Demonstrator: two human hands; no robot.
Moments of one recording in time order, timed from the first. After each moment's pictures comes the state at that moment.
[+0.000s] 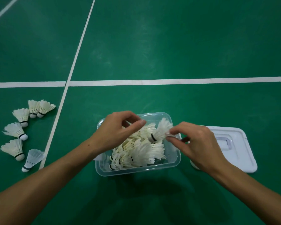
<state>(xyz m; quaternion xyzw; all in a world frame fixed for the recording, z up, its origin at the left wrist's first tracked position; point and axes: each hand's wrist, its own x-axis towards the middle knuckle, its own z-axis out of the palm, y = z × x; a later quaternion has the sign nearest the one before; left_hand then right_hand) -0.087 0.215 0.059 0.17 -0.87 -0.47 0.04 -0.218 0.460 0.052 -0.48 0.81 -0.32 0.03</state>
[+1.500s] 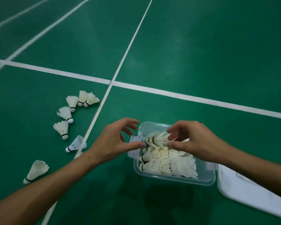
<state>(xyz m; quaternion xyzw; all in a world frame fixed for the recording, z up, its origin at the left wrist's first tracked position) 0.036 0.153 0.056 0.24 -0.85 -0.45 0.15 -0.186 0.334 0.117 -0.46 0.79 -0.23 0.33</state>
